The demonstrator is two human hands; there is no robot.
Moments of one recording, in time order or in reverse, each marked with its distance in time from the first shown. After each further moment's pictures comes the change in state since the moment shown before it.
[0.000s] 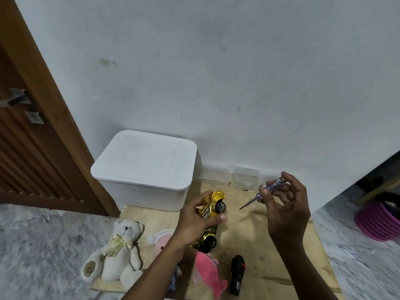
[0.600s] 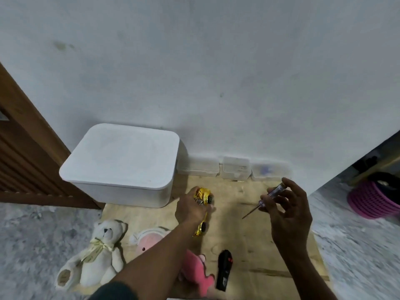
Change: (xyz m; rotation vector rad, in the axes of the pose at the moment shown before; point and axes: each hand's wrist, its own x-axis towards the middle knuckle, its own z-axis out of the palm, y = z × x) left_hand 0.080 -0.047 0.063 0.509 0.206 -0.328; right_hand 0.006 0.056 -0.045 0.018 -0.026 0.217
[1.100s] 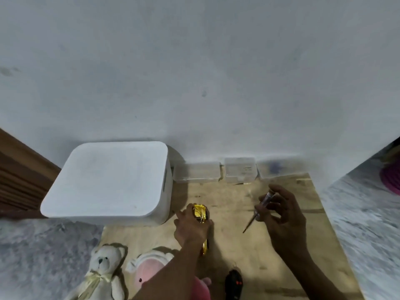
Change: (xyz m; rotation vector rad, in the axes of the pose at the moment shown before) left_hand 0.030 -0.009 0.036 0.430 0.057 -0.138; right_hand 0.041 0.073 0.010 -0.017 -0.134 0.177
